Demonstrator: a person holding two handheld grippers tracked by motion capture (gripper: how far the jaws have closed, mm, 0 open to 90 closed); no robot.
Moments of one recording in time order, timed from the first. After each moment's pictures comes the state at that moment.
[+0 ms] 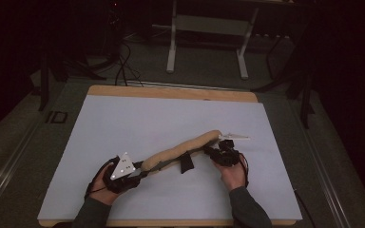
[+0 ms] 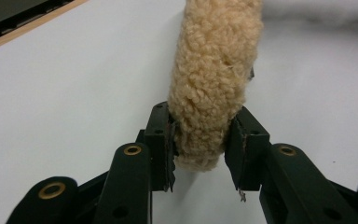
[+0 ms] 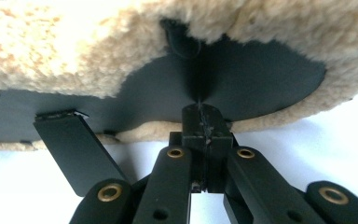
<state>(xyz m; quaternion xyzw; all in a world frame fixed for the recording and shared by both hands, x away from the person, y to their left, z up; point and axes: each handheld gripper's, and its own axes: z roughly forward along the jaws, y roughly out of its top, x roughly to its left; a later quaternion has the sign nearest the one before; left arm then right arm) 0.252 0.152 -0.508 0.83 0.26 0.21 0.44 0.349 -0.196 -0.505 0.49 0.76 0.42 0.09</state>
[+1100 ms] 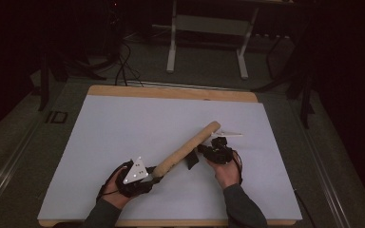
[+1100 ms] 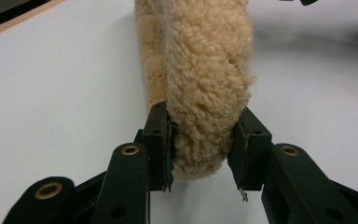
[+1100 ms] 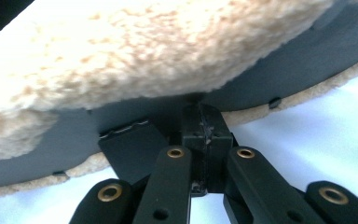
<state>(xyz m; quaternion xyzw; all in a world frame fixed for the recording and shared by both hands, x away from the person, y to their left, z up) 0.247 0.119 -0.511 0.84 0.23 0.18 0.46 0.351 -0.174 -0.498 0.48 0.77 0.42 0.09</state>
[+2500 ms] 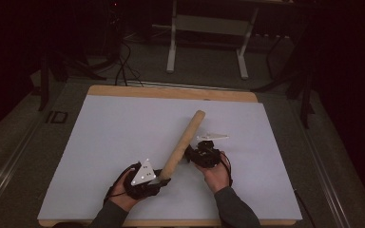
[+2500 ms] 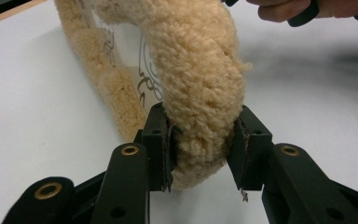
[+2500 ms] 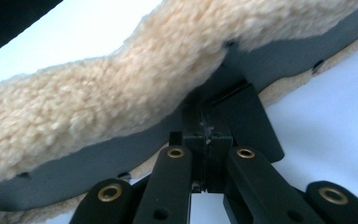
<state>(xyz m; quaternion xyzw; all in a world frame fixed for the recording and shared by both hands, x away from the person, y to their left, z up) 0.245 0.100 -0.513 0.84 0.23 0.16 0.47 0.336 -0.136 -0.492 0.42 0.79 0.43 0.08</state>
